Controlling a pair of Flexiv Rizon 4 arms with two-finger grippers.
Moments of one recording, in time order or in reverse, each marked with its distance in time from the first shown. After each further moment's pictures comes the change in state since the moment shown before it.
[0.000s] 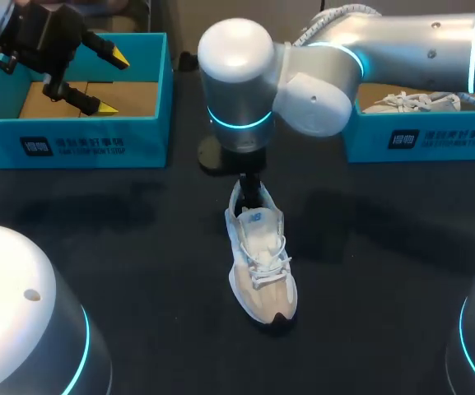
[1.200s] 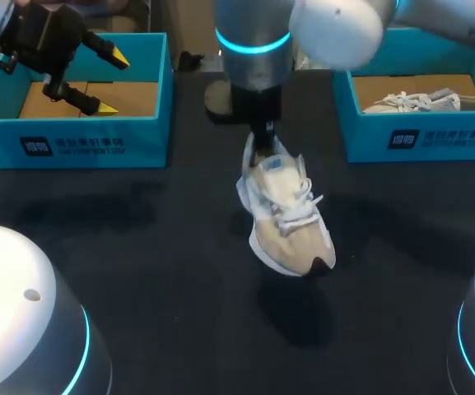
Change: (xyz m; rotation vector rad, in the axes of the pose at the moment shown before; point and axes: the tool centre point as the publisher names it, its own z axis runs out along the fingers) left arm 0.000 0.000 0.000 0.000 0.000 0.000; right arm -0.011 -0.032 -0.128 0.008 0.063 0.045
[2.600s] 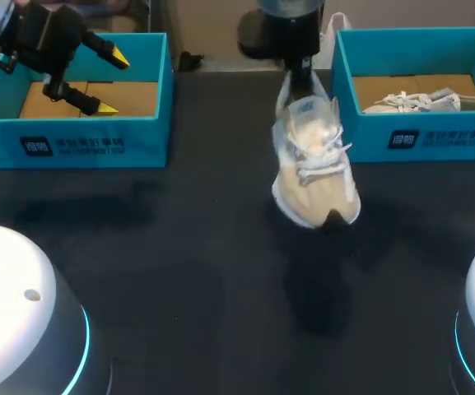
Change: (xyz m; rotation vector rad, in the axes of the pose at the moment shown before) left arm 0.000 0.000 0.000 0.000 0.000 0.000; right arm -0.044 -0.079 -0.086 0.115 -0.069 0.176
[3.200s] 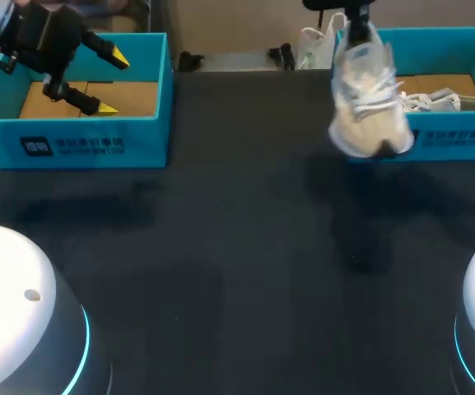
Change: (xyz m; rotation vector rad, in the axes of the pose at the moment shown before) left arm 0.000 0.000 0.000 0.000 0.000 0.000; right arm -0.127 -0.092 0.041 0.100 -0.012 -0.005
